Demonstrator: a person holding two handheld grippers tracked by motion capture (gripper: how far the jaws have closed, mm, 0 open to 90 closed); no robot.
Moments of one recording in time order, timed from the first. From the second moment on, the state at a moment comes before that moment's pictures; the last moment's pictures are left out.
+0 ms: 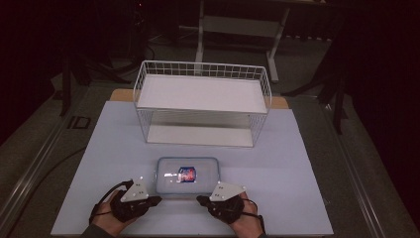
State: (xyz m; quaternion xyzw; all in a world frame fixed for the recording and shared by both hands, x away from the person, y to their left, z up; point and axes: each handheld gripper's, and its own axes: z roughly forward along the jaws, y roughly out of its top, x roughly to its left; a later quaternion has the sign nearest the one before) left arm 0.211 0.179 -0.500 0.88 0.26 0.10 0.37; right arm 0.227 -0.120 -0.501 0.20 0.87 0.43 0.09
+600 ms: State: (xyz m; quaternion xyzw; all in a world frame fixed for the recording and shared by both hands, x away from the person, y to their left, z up) left arm 0.232 0.162 -0.504 0.88 0.27 0.10 0.37; right arm 0.241 -0.137 -0.498 0.24 0.86 0.44 0.10
